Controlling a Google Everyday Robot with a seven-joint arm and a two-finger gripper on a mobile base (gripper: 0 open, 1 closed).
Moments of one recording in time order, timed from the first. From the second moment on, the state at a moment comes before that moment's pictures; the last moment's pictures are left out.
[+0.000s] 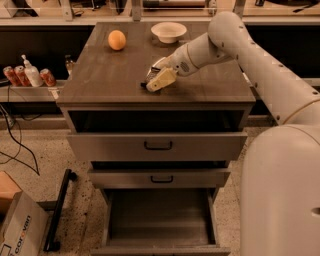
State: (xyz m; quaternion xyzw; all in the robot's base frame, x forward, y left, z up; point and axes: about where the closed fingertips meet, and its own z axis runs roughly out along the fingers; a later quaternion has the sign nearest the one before) arm 0.762 -0.010 0.820 -0.54 0.72 0.24 0.37
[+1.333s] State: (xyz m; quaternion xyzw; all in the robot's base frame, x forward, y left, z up) arm 0.761 -0.010 0.825 -0.54 0.72 0.24 0.37
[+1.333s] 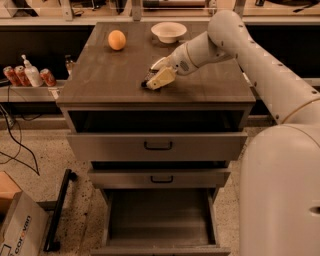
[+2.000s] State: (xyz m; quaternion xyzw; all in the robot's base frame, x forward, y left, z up) arm 0.685 0.026 0.978 -0.64 0.58 0.16 0.47
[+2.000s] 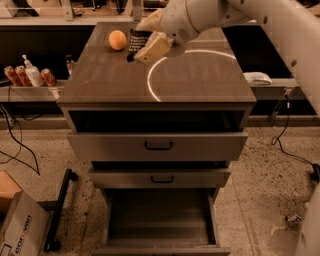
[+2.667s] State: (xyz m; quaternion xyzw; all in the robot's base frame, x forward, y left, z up) arm 0.671 0.036 0.987 -0.67 0.55 0.15 0.48
